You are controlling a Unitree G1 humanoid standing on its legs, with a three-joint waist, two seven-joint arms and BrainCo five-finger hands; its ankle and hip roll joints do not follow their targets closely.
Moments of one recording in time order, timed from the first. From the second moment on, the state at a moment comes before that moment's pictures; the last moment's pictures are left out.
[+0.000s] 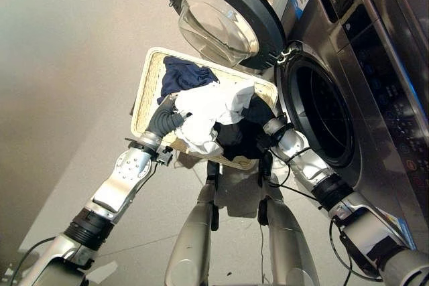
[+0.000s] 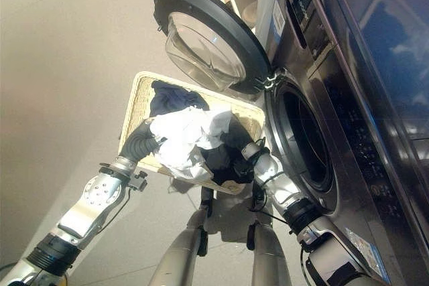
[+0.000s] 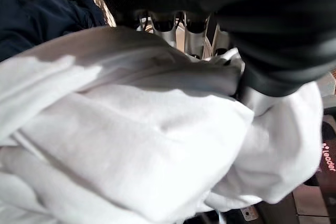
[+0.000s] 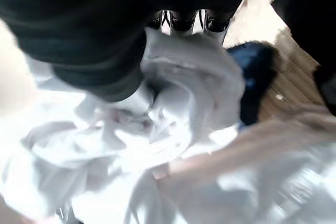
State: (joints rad) left arm -0.39 0.71 -0.35 -0.02 -0.31 -0.16 0.12; right arm -0.71 -0.43 0.57 0.41 0.31 -0.24 0.17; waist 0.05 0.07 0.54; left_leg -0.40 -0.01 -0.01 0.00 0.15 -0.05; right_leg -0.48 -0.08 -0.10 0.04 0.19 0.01
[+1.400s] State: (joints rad) left arm -0.55 0.80 -0.33 -0.02 -0.09 -0.10 0.35; right arm -0.82 -0.46 0.54 0.57 0.01 -0.09 -0.05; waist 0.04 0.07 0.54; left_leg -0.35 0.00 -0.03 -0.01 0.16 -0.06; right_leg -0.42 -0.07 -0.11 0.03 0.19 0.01
